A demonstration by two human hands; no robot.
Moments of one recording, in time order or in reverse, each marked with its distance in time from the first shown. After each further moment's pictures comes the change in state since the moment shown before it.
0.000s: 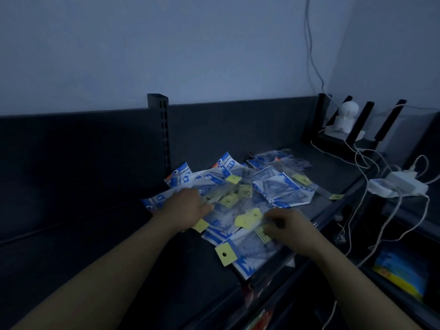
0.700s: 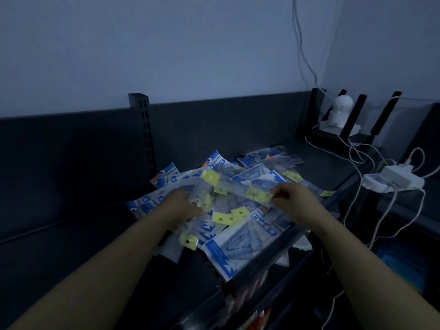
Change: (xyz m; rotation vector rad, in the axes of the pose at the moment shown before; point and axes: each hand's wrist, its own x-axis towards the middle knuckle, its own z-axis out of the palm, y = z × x) left_hand 0.015 0.023 0.011 -0.292 -0.049 -0.266; right_hand 0.025 0.017 -0.043 0.144 0.162 0.011
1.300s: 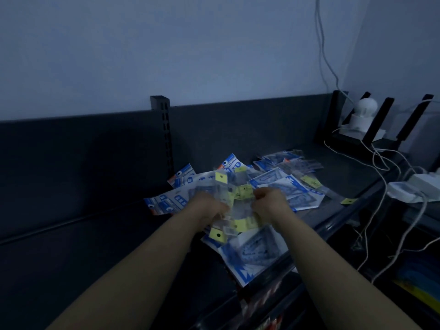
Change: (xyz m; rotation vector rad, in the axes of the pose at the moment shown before) left_hand -0.003 0.023 0.015 -0.579 -0.026 -0.197; right_hand 0.040 -0.048 0.070 0.251 -0.073 0.328
